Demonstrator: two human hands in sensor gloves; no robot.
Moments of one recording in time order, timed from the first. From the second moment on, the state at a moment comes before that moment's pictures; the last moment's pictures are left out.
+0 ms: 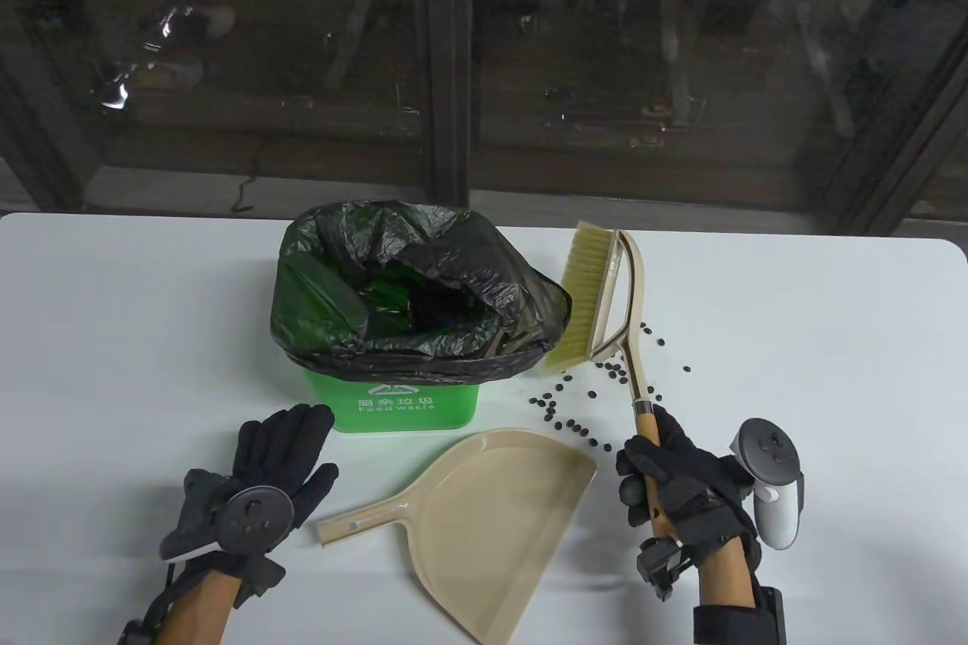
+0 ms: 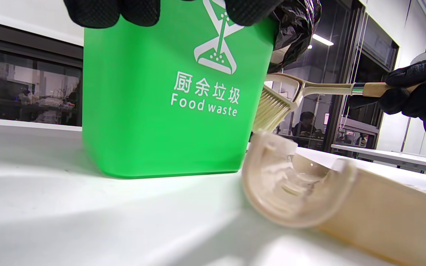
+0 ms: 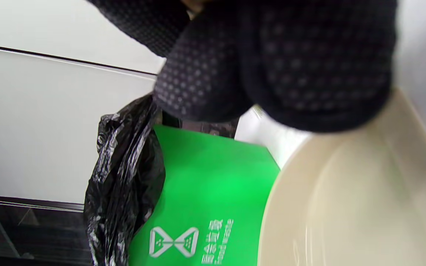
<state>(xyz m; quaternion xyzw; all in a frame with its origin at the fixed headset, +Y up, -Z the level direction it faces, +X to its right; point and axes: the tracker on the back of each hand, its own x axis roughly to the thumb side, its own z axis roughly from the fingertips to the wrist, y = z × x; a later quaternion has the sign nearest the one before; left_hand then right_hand) -0.263 -0.693 -0.272 0.06 -0.27 0.08 0.96 0.222 -0.709 -0.308 0.03 0.13 0.73 0.67</state>
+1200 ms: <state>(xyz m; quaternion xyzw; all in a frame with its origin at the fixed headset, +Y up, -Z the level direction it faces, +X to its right) -0.262 -0.696 -0.273 0.05 -0.27 0.07 0.96 0.282 -0.707 -0.295 -0.06 0.13 0.80 0.59</state>
